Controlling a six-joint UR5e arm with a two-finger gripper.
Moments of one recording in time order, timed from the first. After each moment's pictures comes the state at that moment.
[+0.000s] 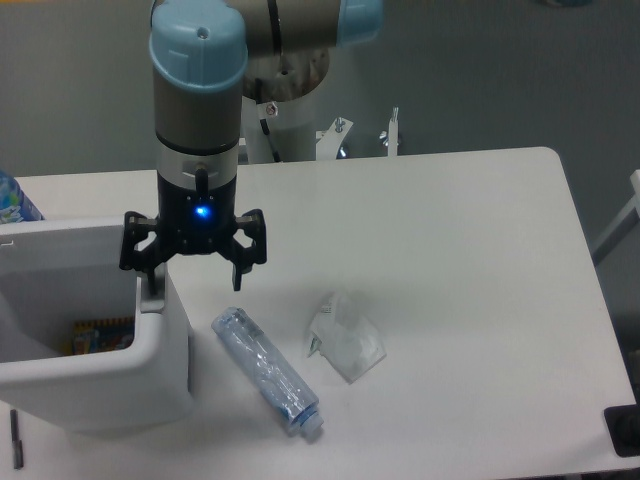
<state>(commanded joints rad) 2.18 -1.79 -1.44 -1.17 1.35 -0.01</state>
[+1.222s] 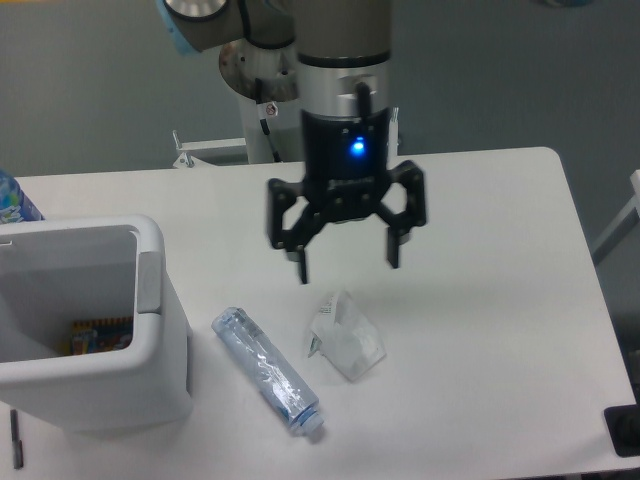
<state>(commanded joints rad) 2.45 -1.77 -1.31 -1.19 1.50 0.36</state>
